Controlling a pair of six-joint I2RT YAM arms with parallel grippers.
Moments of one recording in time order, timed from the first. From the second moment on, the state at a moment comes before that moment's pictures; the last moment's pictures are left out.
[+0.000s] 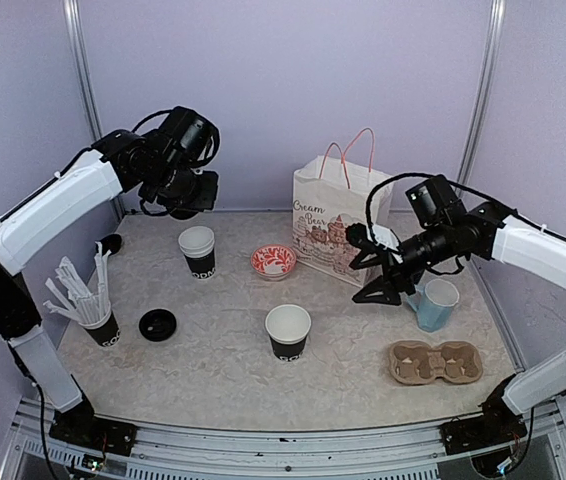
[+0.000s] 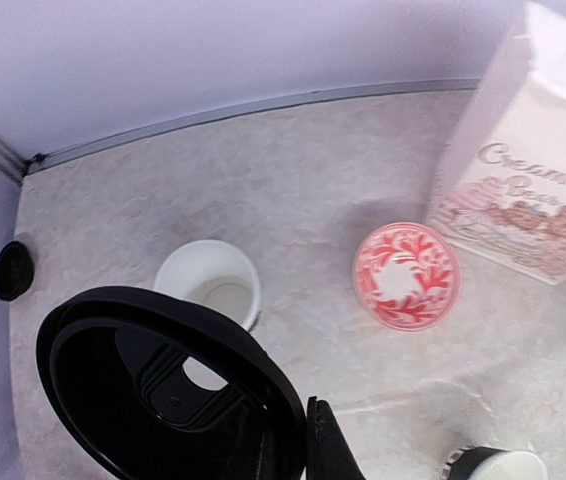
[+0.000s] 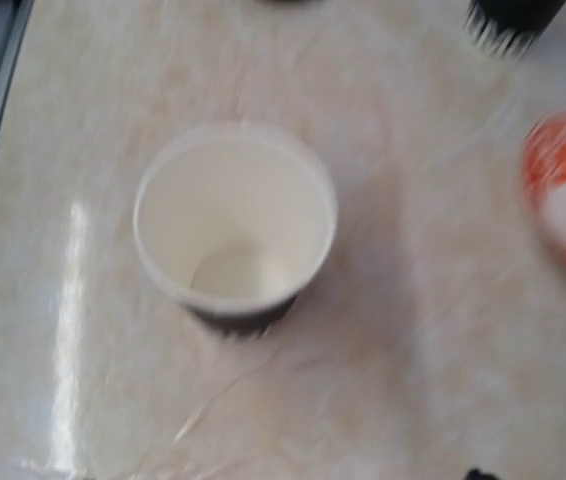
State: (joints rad) left arm -0.69 1.73 1.86 -1.01 -0.44 -0.38; right arm 0.60 1.37 1.15 -0.66 -0.61 -0.72
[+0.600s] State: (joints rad) left arm -0.91 1.44 1.19 0.18 0.33 -0.46; right arm 0.60 1.37 1.47 -0.64 -0.68 -0.53
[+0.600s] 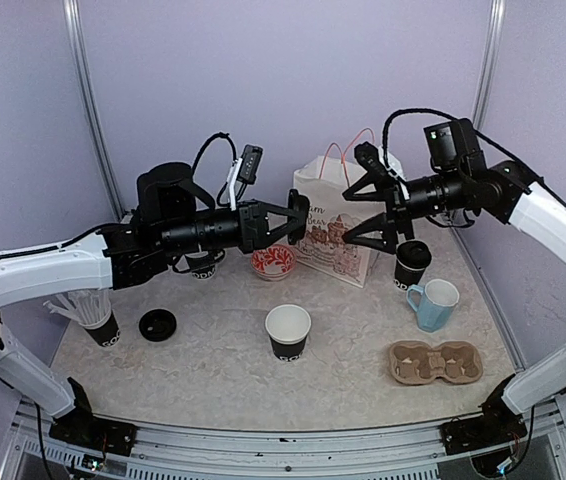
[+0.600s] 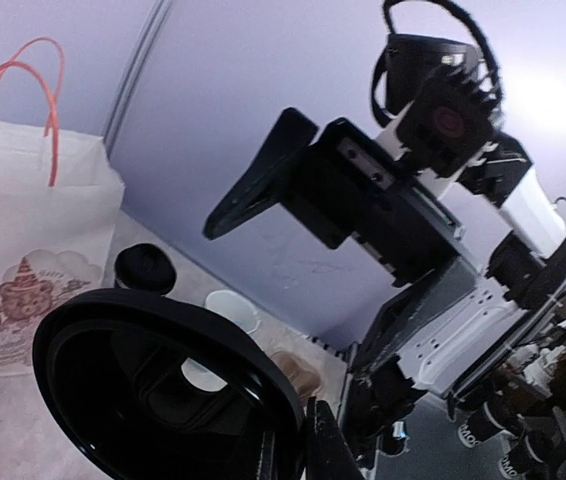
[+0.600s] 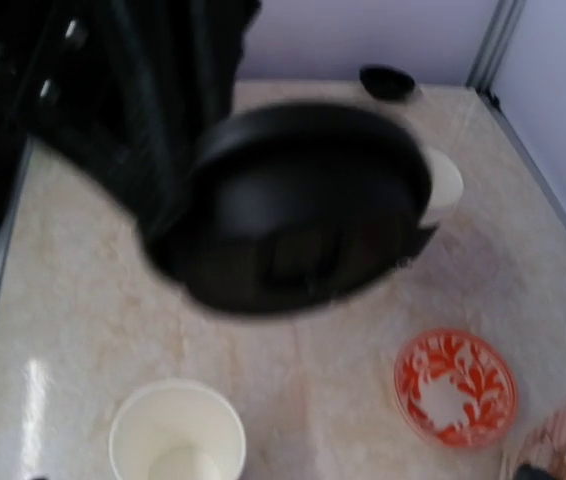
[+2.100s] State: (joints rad) left arm -0.88 1.51 1.04 0.89 0.52 -0.80; right arm 0.69 1.56 1.66 -0.48 -0.85 -0.24
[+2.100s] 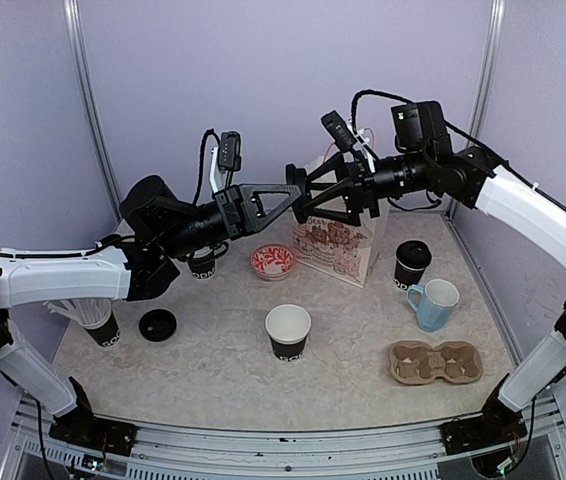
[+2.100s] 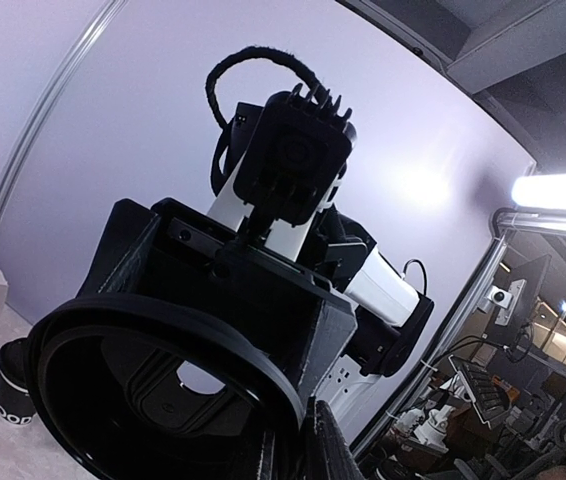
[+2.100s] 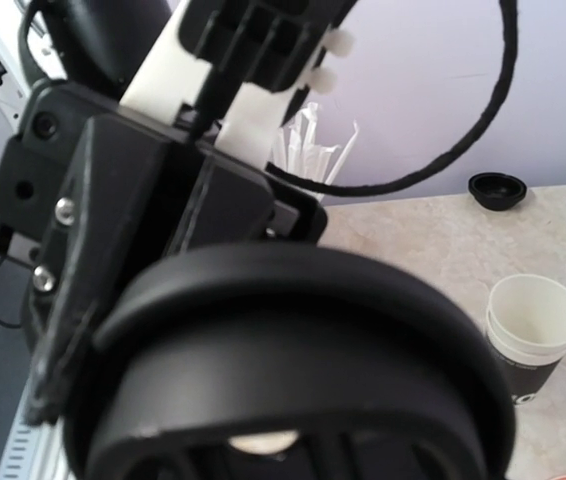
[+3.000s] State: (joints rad) left arm -0.91 1.27 1.01 0.14 0.12 -0.50; right arm 0.67 1.59 1.54 -0.59 -0.71 -0.45
